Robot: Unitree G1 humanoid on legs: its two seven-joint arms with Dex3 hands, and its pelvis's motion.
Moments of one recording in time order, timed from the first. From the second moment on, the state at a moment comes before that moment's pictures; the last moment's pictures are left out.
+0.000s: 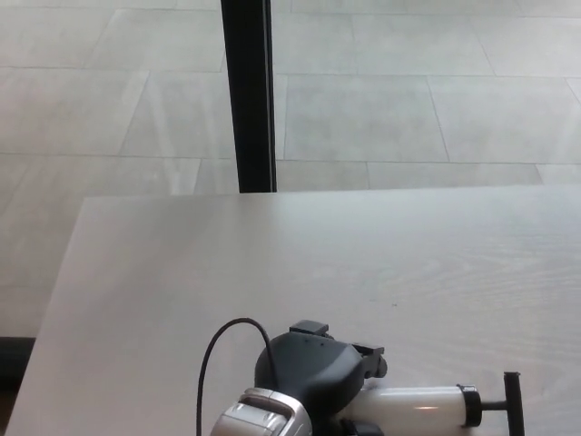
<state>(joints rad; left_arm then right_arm) -0.45 0.31 -0.96 0.06 0.77 0.54 -0.07 -0.57 -0.56 -0.36 0.47 0.20 0.05 0.04</state>
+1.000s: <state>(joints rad) -0.46 0.06 -0.98 0.32 0.96 0.51 0.13 -0.56 -0.56 -0.35 0.44 0.15 0.02 0.02</state>
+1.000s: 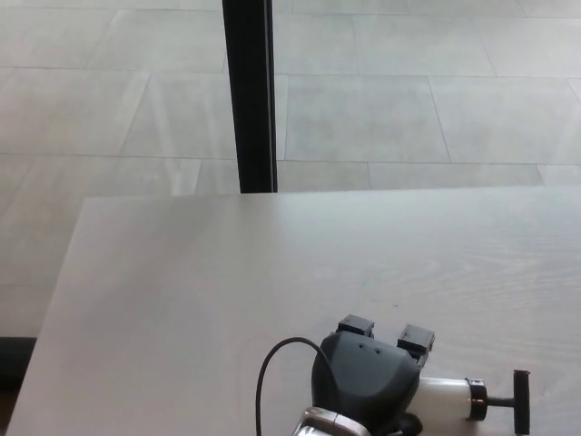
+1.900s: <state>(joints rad) -0.38 0.11 -0.87 0.31 1.01 0.39 0.15 -0.58 -0.55 -0.36 0.48 0.12 0.02 -0.08</state>
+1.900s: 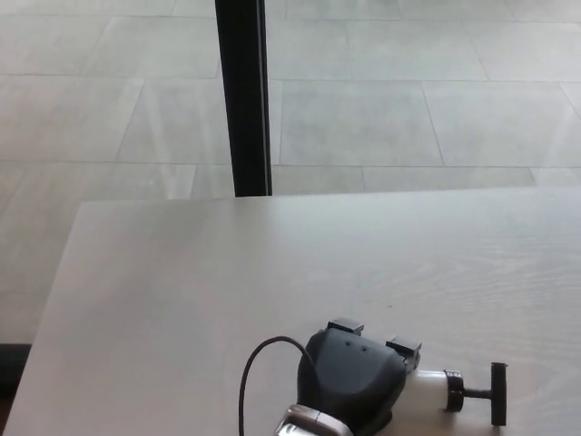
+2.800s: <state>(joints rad) -0.72 0.22 -0.43 0.48 0.84 0.10 0.33 -0.51 -0.45 -0.10 0.19 0.10 0.16 0.02</state>
